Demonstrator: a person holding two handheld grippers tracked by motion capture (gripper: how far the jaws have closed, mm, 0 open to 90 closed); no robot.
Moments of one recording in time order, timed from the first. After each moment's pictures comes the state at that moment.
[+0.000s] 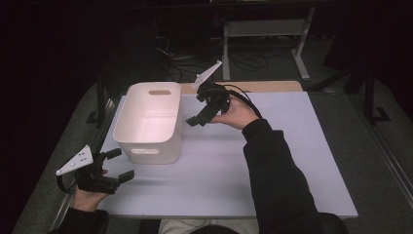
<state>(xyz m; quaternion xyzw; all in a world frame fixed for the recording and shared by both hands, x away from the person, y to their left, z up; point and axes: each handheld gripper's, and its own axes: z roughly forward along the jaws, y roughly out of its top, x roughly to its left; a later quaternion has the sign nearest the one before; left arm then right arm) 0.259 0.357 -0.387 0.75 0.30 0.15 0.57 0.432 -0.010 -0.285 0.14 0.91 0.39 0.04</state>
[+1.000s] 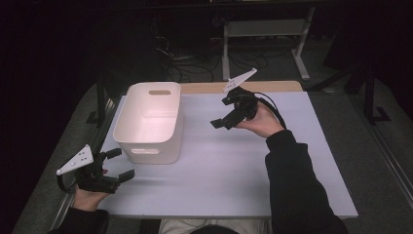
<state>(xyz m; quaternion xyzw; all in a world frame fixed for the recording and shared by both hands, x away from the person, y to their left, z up) 0.260 0.357 -0.387 0.75 0.30 0.15 0.57 0.423 -0.084 -0.306 0.20 0.88 0.42 0.06</state>
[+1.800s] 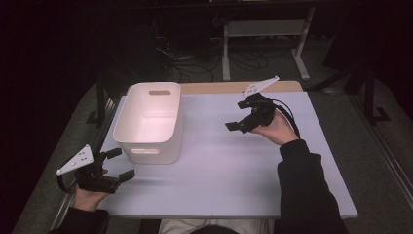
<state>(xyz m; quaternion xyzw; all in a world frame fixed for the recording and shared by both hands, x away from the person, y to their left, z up) 0.260 0.356 -0.387 0.75 0.30 0.15 0.57 0.413 -0.128 -0.325 0.24 0.86 0.45 0.06</state>
